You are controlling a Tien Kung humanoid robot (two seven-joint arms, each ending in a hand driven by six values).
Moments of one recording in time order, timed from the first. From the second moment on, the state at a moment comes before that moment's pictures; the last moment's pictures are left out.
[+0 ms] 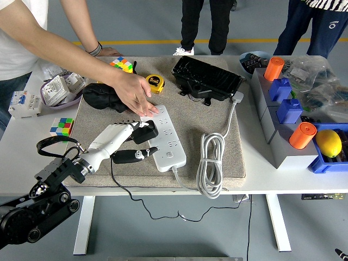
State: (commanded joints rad) left arm -0.40 0.34 -0.66 -1.18 1.79 0.35 -0.18; right arm -0.04 -0.33 0.90 0.43 -0.59 -0.15 0.20
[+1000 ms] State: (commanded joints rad) left arm -0.42 0.34 -0.65 -1.19 1.78 0.35 -0.18; right arm -0.04 -0.33 0.89 0.43 -0.58 -0.15 0.21
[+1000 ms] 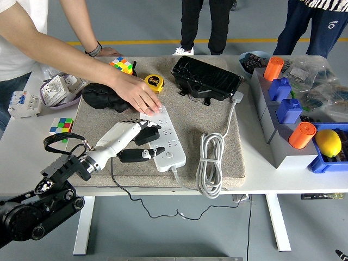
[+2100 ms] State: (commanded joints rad) left arm -0.41 0.43 -0.71 -1.64 1.64 -0.13 0.35; right arm -0.04 -0.34 0.88 0.43 -0.59 -0.15 0.21
